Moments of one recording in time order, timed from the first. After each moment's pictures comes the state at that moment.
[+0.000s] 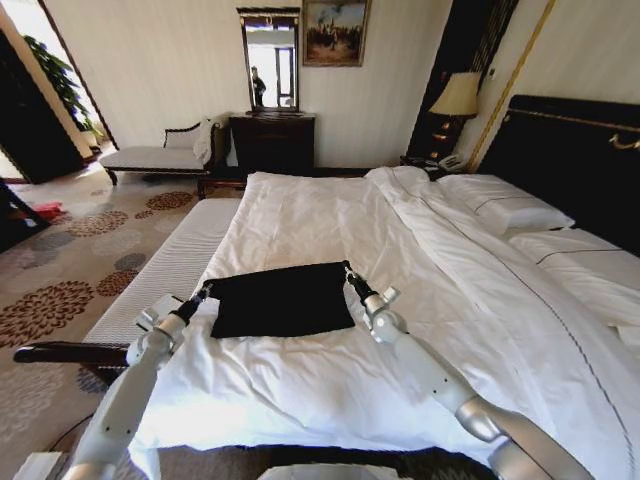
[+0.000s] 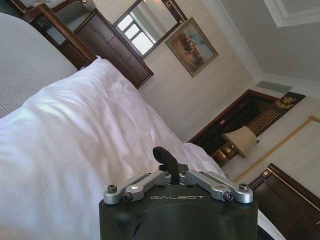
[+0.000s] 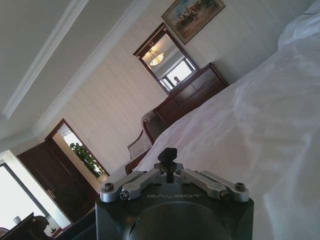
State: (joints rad) left arm 1.03 -1.03 -0.59 -1.32 -1.25 0.26 0.48; right arm -0.73 1.08 -0.06 1.27 1.29 0.23 -0.18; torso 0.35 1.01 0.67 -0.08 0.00
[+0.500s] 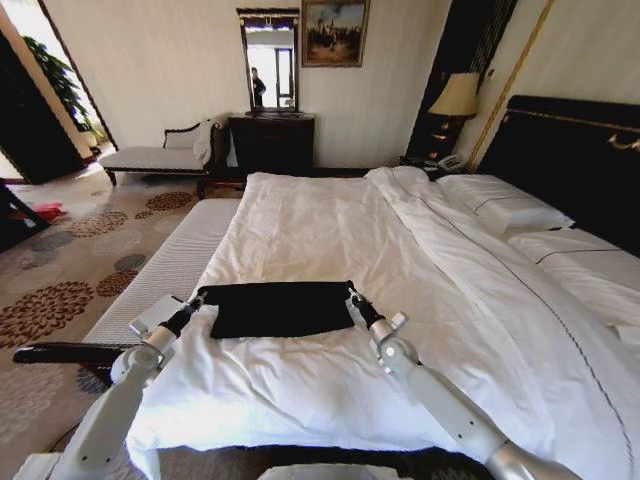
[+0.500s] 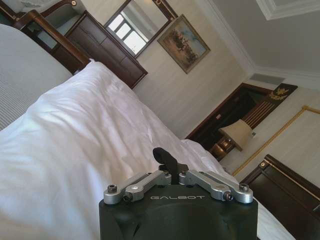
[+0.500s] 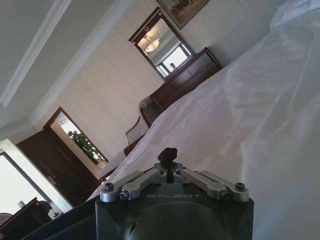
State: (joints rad) left arm 1.09 -0.98 -0.61 -1.36 -1.25 0.24 0.52; right arm -0.91 1.03 -0.04 1.42 1.28 0.24 -0.16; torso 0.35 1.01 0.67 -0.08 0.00
